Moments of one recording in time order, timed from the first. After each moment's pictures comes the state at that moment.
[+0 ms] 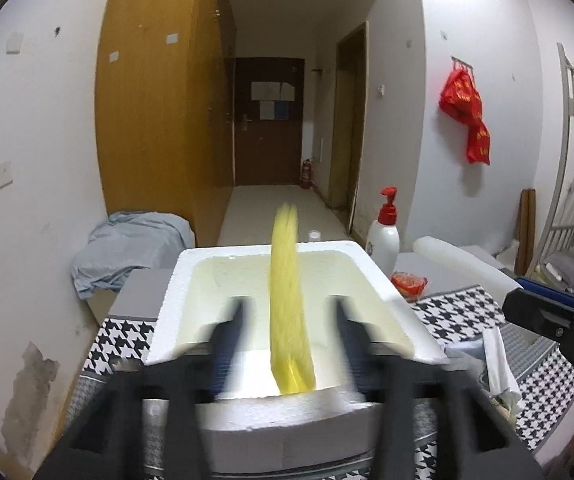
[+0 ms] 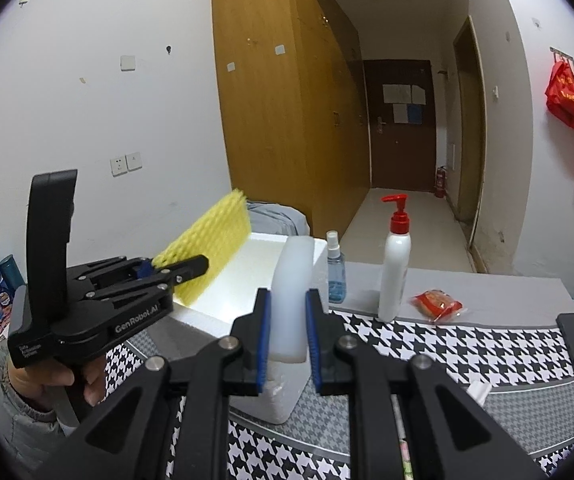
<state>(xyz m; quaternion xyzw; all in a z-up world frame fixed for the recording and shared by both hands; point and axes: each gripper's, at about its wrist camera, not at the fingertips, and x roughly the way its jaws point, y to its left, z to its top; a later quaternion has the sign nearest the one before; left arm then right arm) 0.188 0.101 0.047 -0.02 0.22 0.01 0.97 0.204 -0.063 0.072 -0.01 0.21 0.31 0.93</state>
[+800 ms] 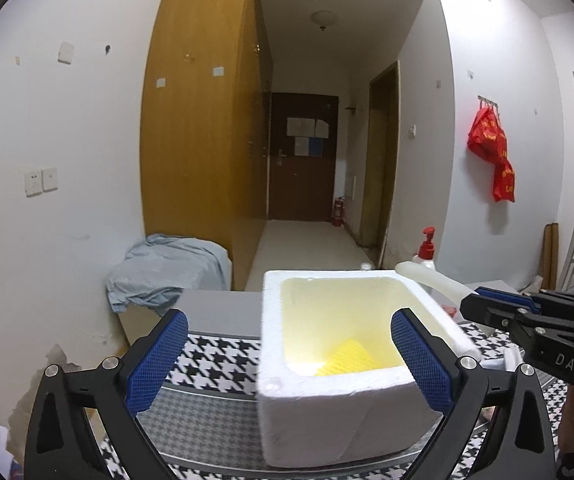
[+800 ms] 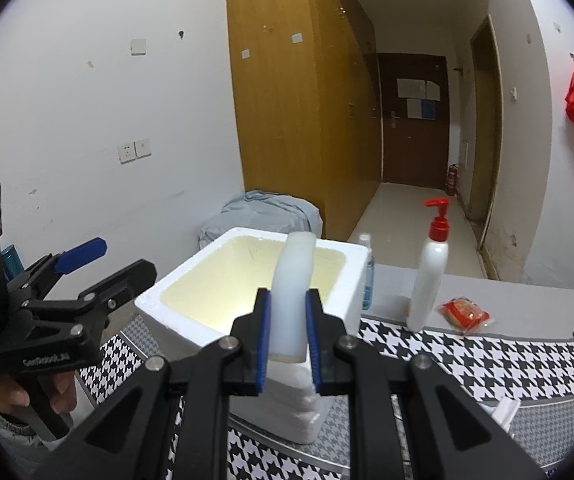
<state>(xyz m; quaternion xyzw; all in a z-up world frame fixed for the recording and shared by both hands) 0.135 0.146 0.059 -0.03 0.16 0.07 0.98 0.215 -0.008 0.074 -0.03 0.22 0.33 0.92</state>
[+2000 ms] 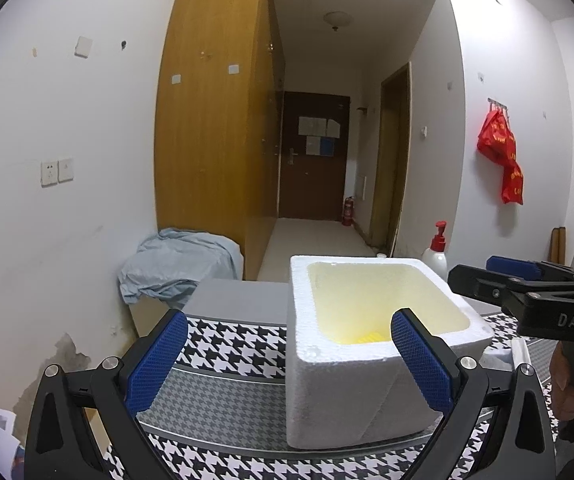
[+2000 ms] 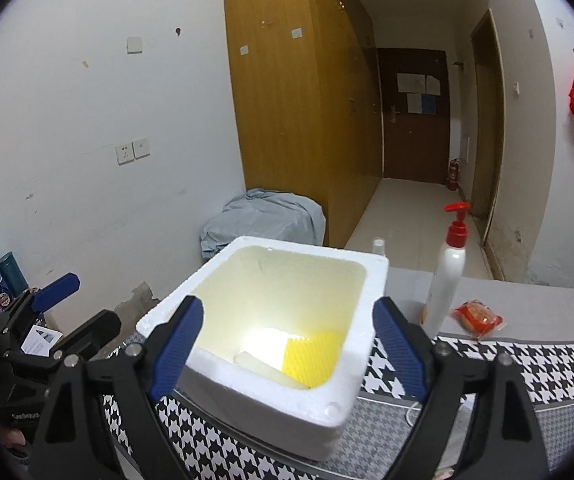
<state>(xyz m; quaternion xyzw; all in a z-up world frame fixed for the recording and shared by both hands) 0.115 0.159 0.052 -0.03 0.16 0.08 0.98 0.219 0.007 0.080 -0.03 0.23 0.32 0.92</state>
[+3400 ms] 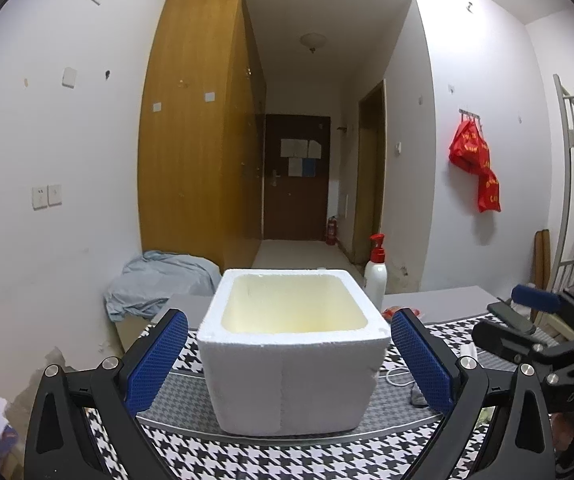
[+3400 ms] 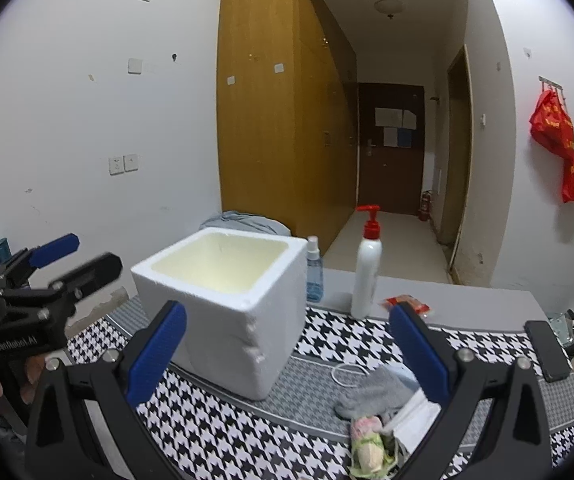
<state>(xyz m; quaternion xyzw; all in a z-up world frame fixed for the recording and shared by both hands) 0.078 0.075 0.061 -0.02 0.12 0.06 0.99 0.154 -0.093 0.063 -0.04 0.17 0.28 0.95</state>
